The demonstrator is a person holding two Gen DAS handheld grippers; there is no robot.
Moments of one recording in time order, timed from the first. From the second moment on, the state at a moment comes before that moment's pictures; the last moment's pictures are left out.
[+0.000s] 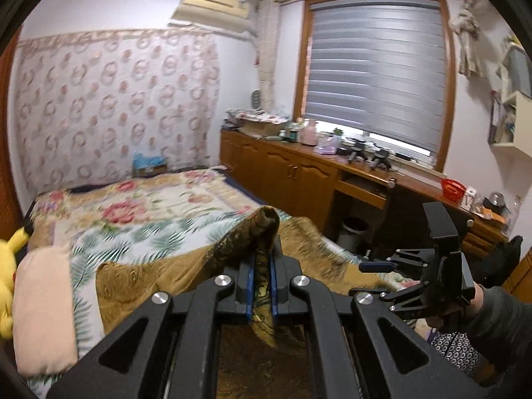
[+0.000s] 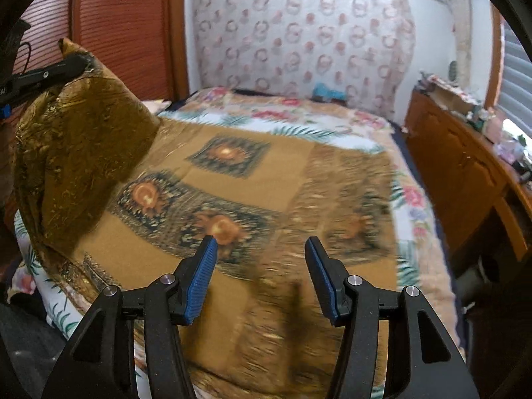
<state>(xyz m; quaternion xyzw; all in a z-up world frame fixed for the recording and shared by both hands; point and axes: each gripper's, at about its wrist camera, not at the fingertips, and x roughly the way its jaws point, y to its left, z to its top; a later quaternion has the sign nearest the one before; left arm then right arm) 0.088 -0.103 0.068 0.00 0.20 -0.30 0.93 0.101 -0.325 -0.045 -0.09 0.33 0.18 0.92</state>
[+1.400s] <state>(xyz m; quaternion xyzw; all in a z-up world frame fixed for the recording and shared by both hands) 0.077 -0.062 -0.015 0.02 0.30 -0.19 0.93 0.146 -0.299 -0.083 -0.11 0.39 0.22 0.89</state>
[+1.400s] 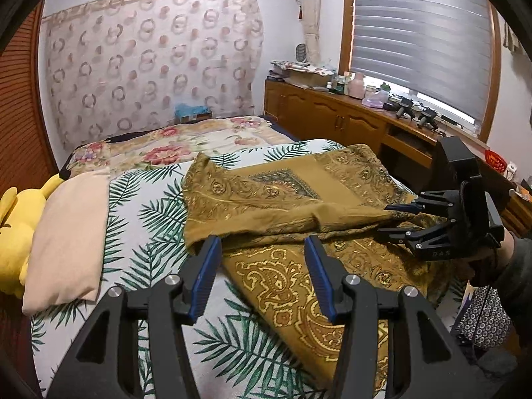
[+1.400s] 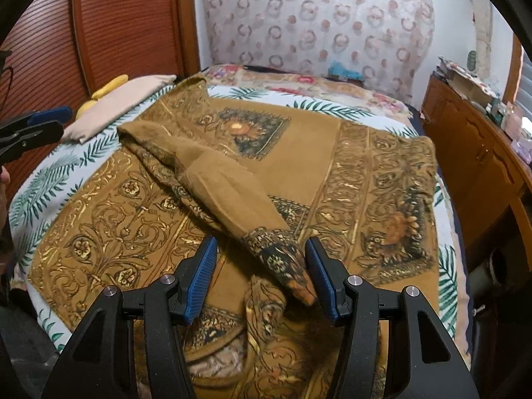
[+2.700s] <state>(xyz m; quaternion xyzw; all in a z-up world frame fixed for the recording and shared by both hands) 0.072 -0.069 -0.016 0.01 0.30 -0.20 0.93 0.097 -0.368 -0.021 -0.13 0.30 0.14 0.94</state>
